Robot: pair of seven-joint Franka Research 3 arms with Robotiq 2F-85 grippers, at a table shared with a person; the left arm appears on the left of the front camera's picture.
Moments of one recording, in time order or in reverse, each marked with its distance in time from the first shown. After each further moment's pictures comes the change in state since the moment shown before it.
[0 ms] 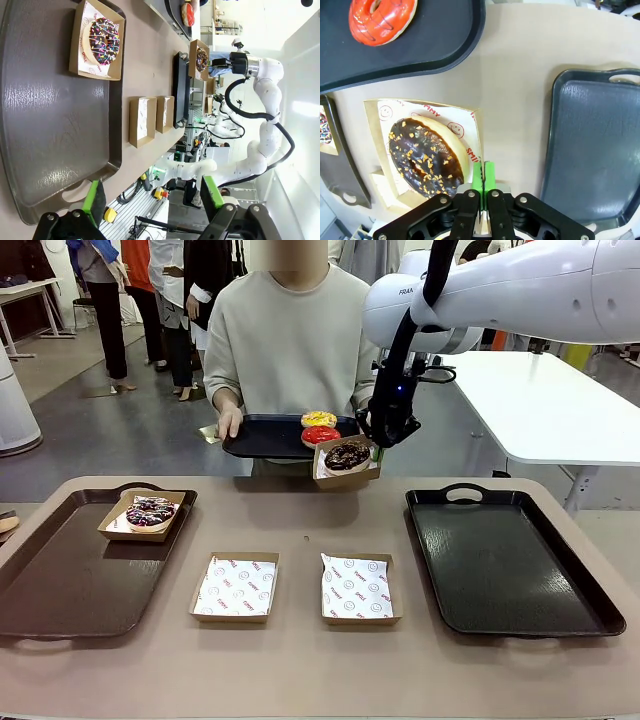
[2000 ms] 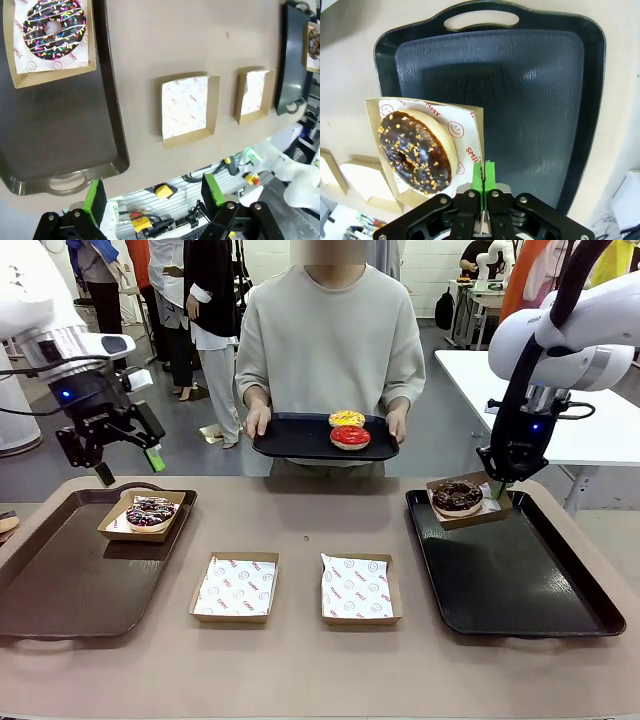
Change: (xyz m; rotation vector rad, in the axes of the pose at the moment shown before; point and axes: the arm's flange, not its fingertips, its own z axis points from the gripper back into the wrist) left arm 0.033 -0.214 -0.268 0.833 0.295 -0.086; right arm -0.034 -0.232 -0.020 -0.033 0.070 -0.016
